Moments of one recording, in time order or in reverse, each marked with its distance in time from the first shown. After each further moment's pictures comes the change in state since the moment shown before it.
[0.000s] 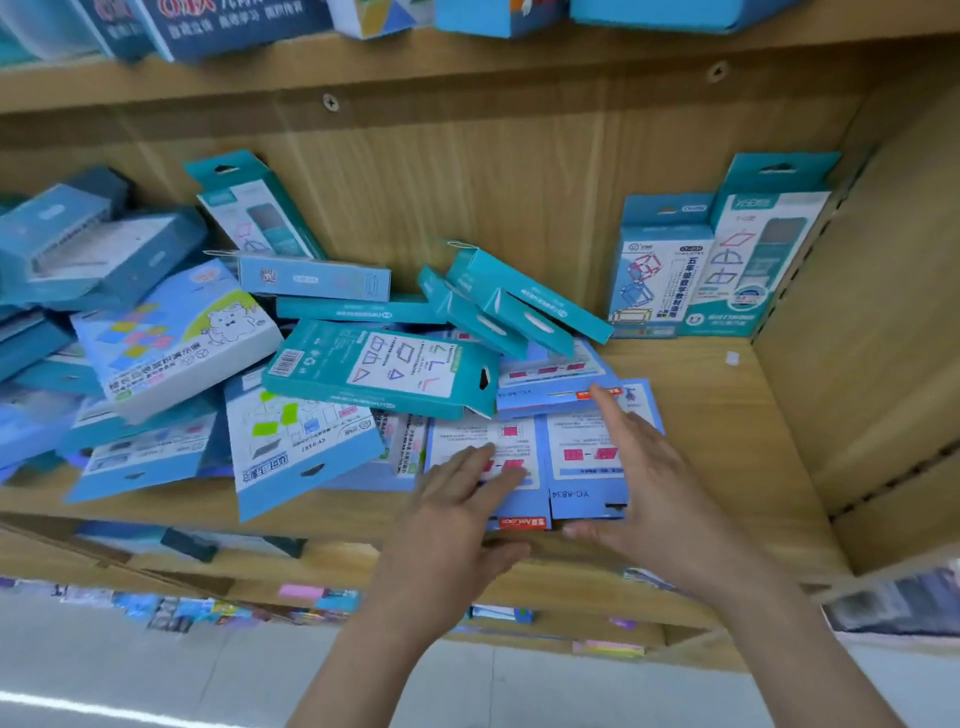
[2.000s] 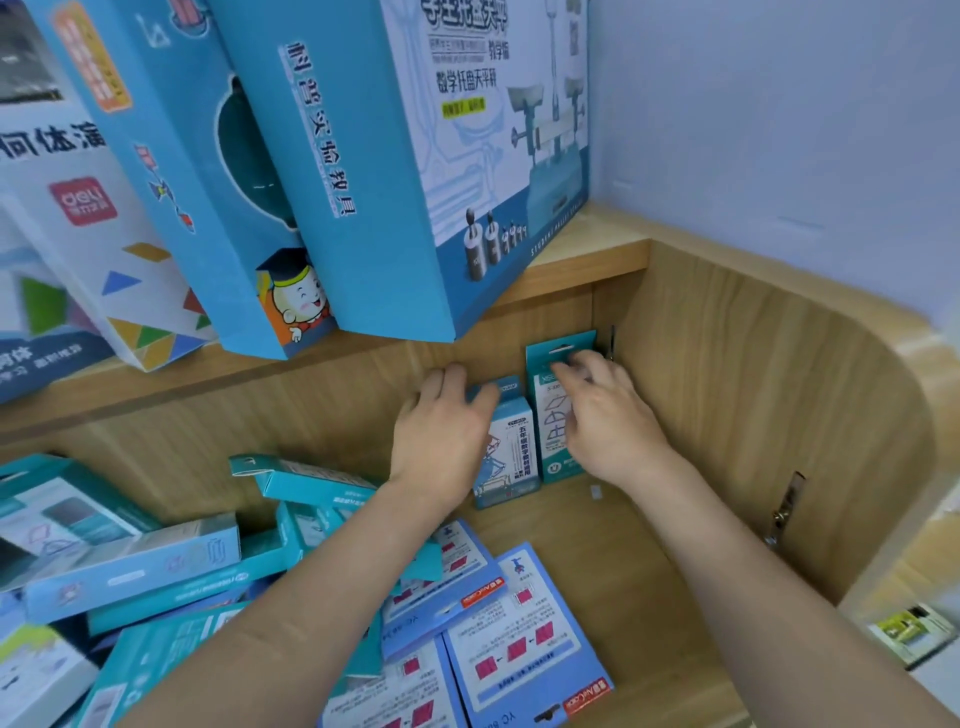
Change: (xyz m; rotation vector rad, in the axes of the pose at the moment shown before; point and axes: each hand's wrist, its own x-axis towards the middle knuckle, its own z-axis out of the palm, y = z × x) left_hand 0.244 0.091 -0.082 0.441 0.388 0.399; right_hand 0.095 0.038 -0.150 -0.312 0.522 0.240
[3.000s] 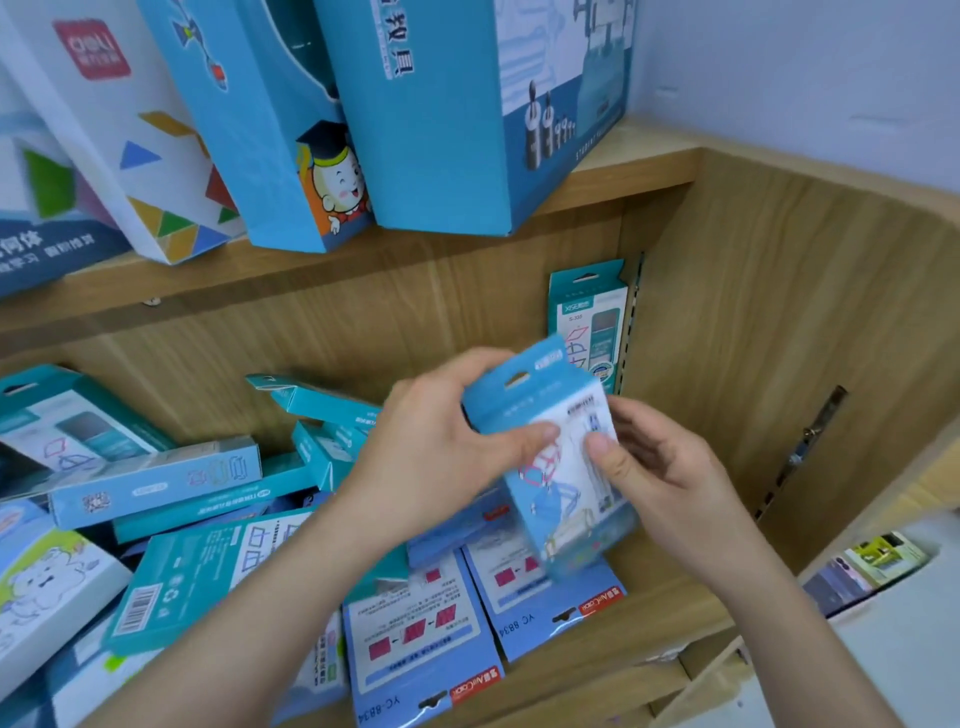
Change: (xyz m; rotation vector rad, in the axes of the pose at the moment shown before) left_hand -0.081 -0.007 -0.076 -1.025 -0.102 -0.169; right_hand -0.123 -0.036 -0.005 1.084 -0.020 0.081
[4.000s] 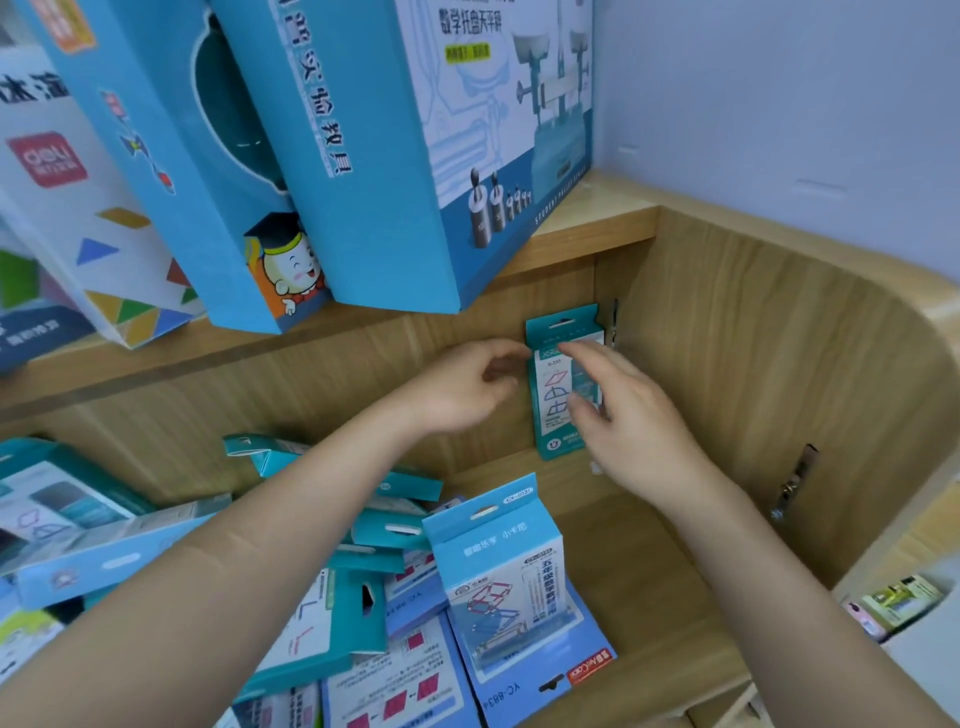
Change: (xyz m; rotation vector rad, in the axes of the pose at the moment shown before) left_hand 0.123 -0.020 0.025 0.167 -0.361 -0.024; right_hand 0.087 -0.003 -0.025 -0.706 0.090 -0.120
